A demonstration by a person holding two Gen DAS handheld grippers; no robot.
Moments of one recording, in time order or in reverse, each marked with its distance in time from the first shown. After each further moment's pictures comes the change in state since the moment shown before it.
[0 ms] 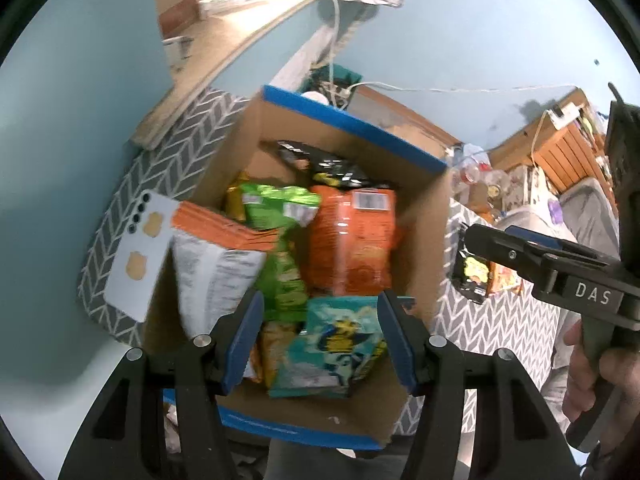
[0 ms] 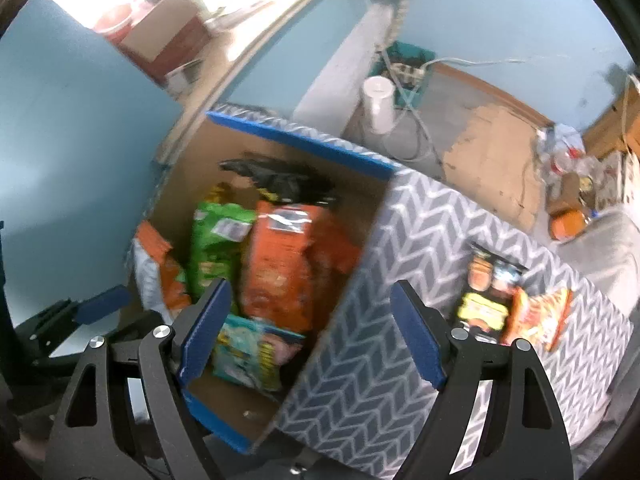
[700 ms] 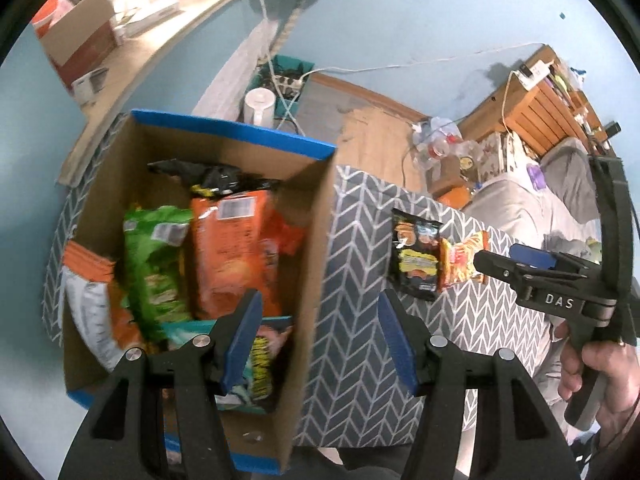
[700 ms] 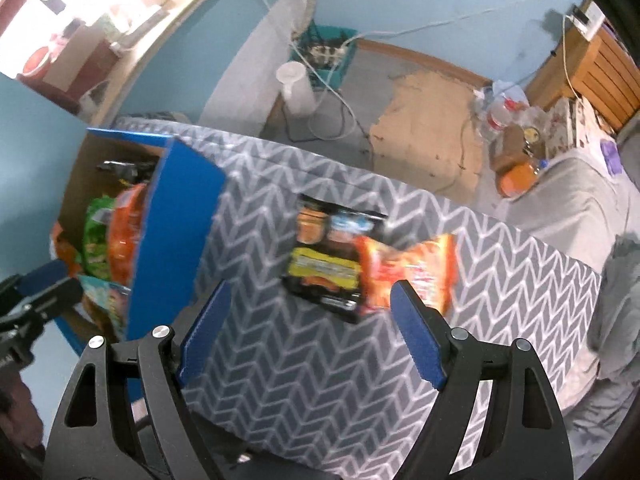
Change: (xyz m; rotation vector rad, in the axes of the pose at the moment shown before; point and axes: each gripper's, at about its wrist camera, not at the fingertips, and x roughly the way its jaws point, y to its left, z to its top) left arm 0.030 -0.112 0.007 0.125 0.033 -0.031; right arm -0.021 -0.154 -0.045 0.124 0.030 -0.119
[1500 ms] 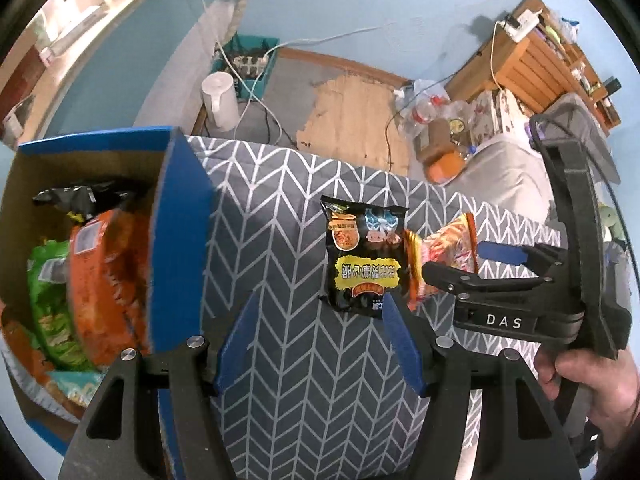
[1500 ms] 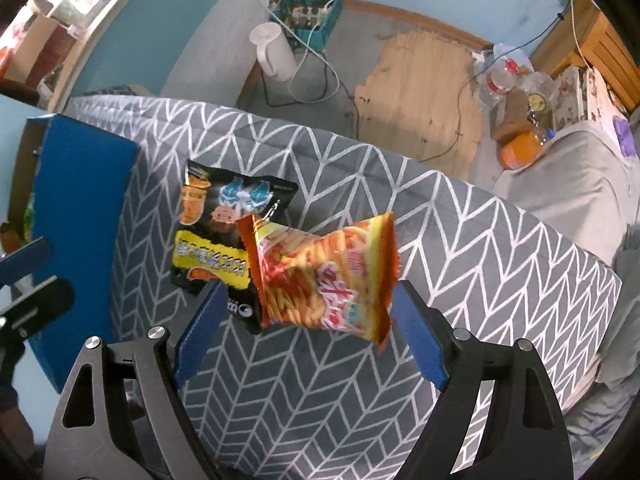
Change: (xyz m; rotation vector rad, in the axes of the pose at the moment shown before) left arm 0.091 -0.092 0.018 0.097 0.094 0.023; right arm 0.075 -0.075 0.000 0.008 0.118 0.005
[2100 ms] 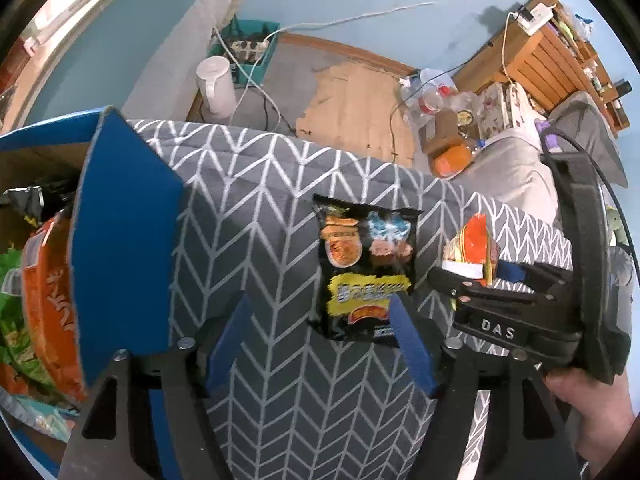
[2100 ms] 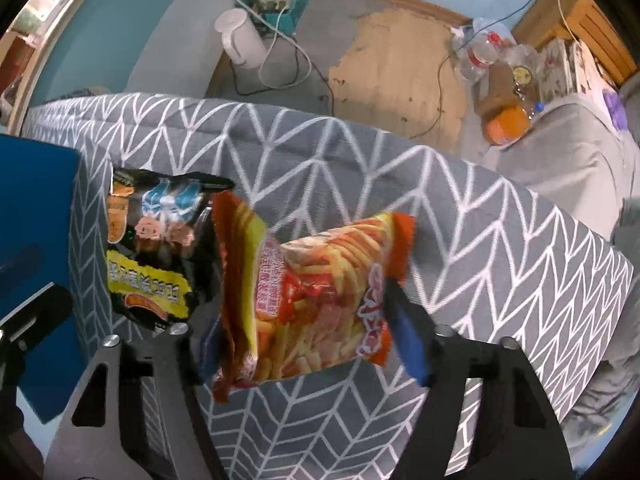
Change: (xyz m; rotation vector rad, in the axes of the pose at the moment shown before) left arm 0.042 -0.003 0.014 -0.020 0.035 -0.013; right arm 0.038 -0.027 0.003 0.087 0.035 -0.031
